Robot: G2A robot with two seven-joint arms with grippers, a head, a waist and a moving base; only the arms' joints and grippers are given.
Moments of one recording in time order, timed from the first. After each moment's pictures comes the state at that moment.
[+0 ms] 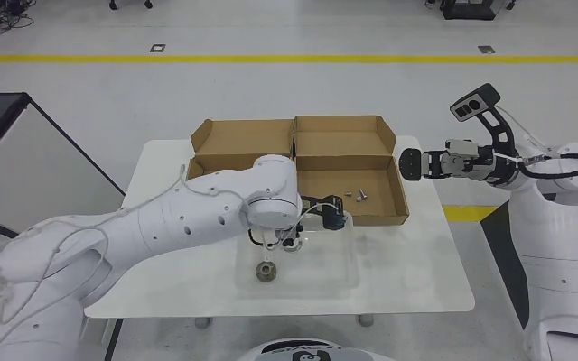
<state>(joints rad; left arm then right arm) 0.39 -1.15 -0.19 -1.70 0.42 -0.33 -1.45 -1.18 -0.99 1.64 -1.59 0.72 0.01 1.54</state>
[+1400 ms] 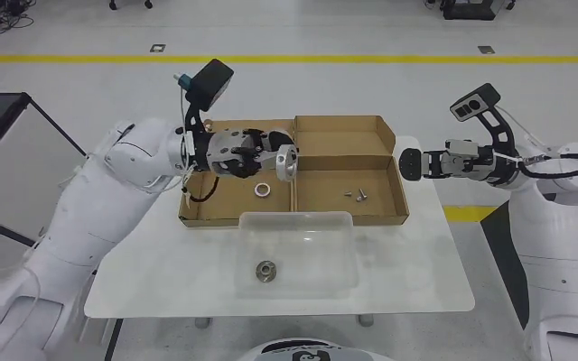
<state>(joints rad) 0.76 -0.89 -0.90 -1.68 -0.36 -0.95 -0.76 -1.18 -0.99 1.64 -1.59 0.72 0.01 1.54</state>
